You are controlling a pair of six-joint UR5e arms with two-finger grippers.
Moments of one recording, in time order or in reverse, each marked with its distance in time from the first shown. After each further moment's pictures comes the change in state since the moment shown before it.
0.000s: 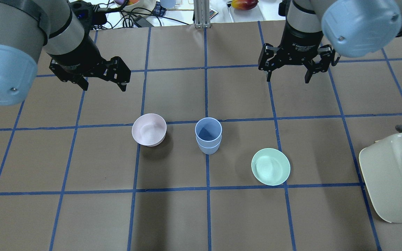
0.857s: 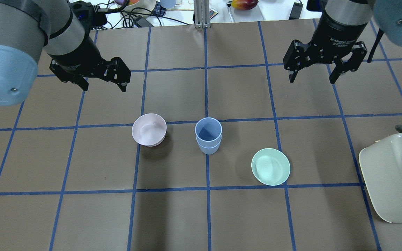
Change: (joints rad) left arm 0.000 -0.001 -0.002 0.000 0.001 0.000; right arm -0.096 -0.062 0.001 0.087 0.049 -0.141
